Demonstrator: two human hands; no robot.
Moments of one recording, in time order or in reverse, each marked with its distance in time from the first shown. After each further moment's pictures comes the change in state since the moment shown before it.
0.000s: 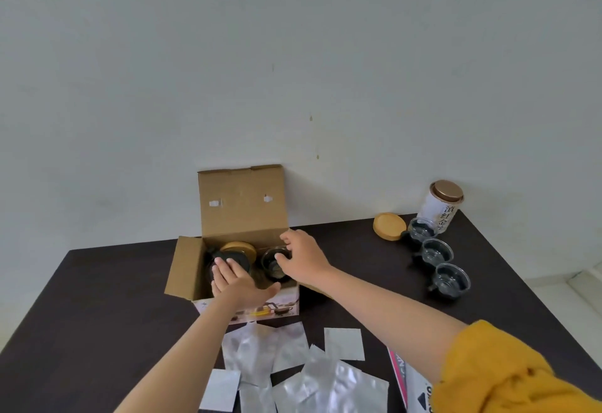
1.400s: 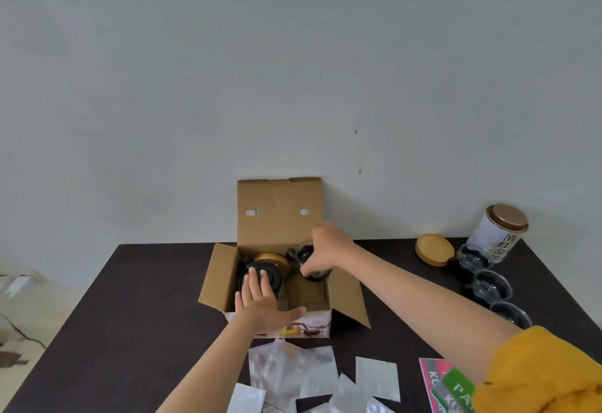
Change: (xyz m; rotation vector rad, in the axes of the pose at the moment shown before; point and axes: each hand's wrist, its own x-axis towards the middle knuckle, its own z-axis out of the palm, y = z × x) left_hand 0.006 -0.017 0.003 0.044 -0.040 0.063; right_hand 0.060 -0.033 -0.033 -0.415 -0.326 0.015
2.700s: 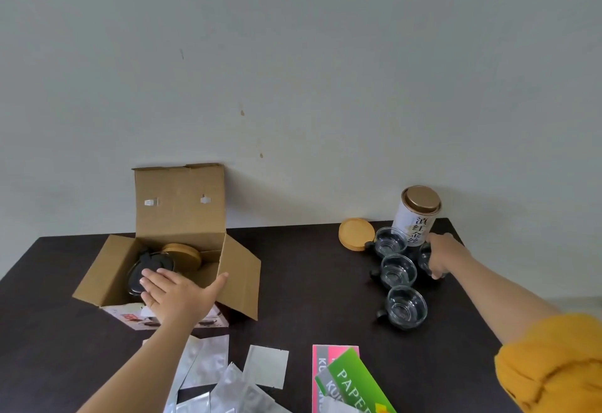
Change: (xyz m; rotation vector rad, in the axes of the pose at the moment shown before) left_hand 0.006 0.105 0.038 -0.200 0.438 -0.485; right_hand -0.065 0.437 0.013 -0.007 -0.063 0.581
